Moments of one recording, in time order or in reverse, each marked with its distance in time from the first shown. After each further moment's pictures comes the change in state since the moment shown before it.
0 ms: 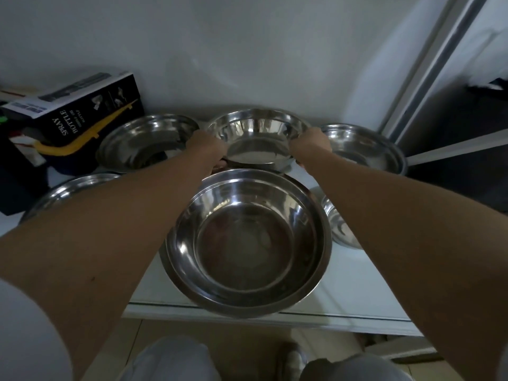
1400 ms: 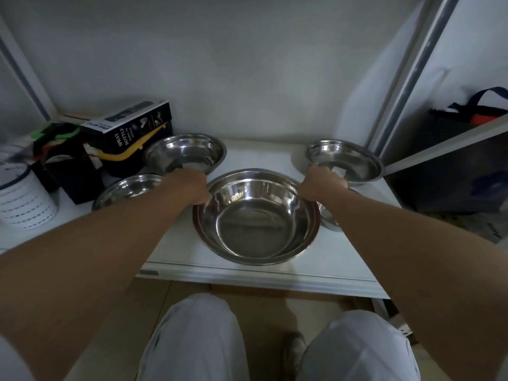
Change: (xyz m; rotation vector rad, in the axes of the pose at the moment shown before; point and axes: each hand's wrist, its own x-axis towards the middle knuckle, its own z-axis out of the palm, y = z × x) left_hand -0.117 -0.032 -0.099 1.311 -0.143 0.298; right_hand -0.119 0.023 -0.051 -0.625 -0.119 -0.172
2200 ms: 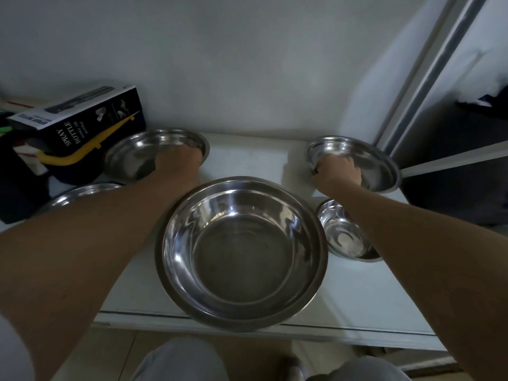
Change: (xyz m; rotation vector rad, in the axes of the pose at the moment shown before) left_hand 0.122 0.017 0.010 0.117 0.374 0.023; right_hand 0.113 0.031 0.024 0.031 0.149 0.095
